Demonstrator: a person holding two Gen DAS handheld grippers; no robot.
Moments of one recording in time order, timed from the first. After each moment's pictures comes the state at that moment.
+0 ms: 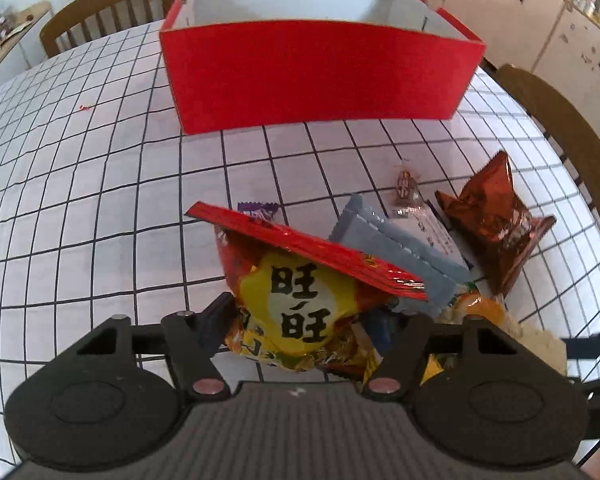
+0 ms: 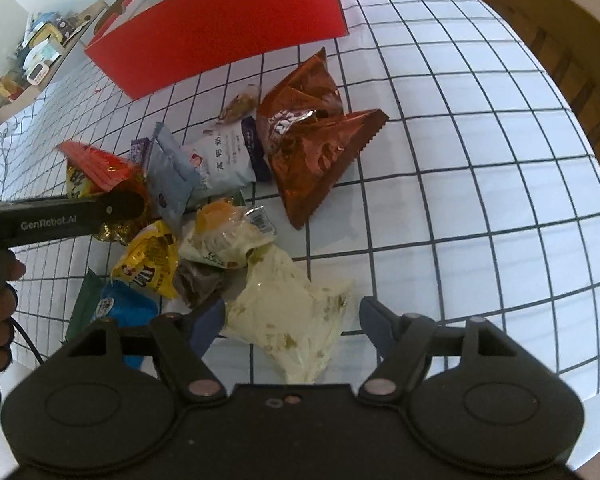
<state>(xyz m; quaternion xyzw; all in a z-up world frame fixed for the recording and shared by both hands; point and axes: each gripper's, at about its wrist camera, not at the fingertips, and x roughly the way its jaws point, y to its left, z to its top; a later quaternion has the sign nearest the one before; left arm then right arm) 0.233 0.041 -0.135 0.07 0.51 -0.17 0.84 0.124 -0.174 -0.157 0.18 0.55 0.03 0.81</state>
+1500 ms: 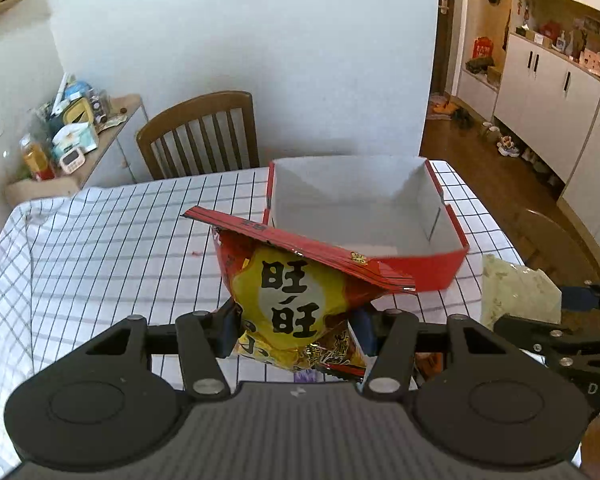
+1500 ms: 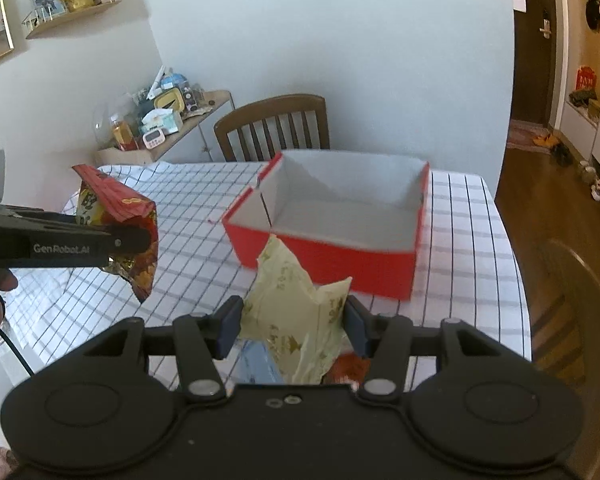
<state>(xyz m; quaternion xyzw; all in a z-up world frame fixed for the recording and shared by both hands) 0.217 0.017 0.066 0.07 0.40 -0.06 0.91 0.167 -0.180 0.025 0.06 0.36 0.15 0.92</state>
